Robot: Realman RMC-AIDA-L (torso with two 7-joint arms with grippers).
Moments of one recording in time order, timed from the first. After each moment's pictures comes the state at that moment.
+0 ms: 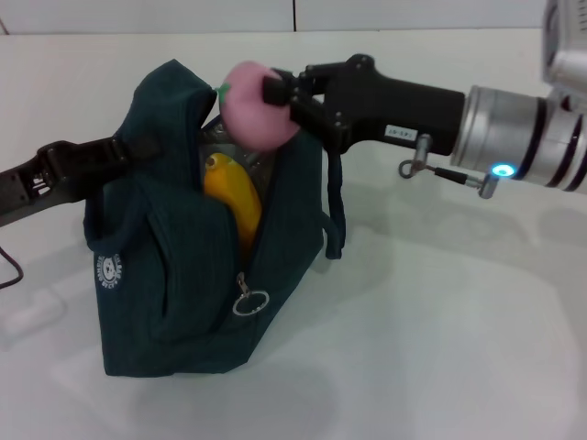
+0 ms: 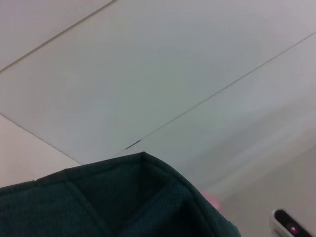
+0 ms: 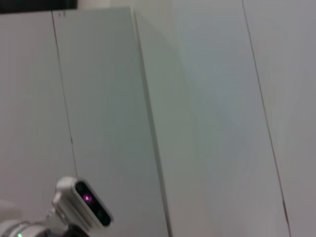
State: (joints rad) left arm -0.31 -2.07 0.62 0.78 1.68 1.81 -2.17; right arm 0.72 2.03 -1.73 -0.51 -0.74 -1.21 1.10
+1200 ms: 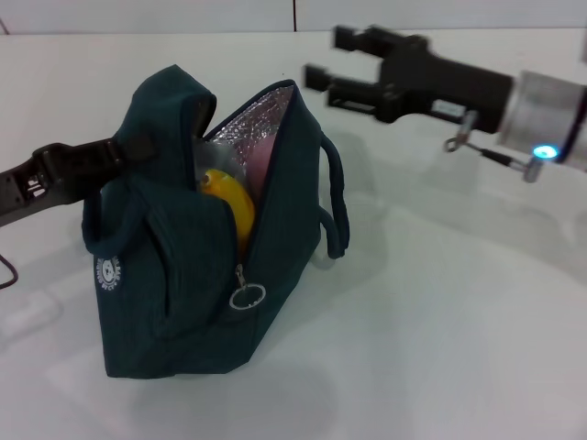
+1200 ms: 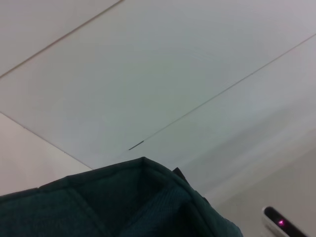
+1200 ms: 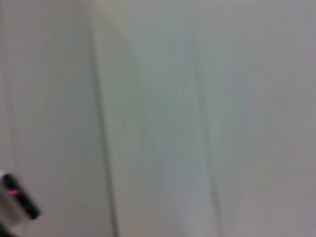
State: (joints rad) left arm -0.31 -2.07 0.62 0.78 1.68 1.81 -2.17; right arm 0.68 1.99 -1.65 -0.49 -0.74 -1.15 1.09
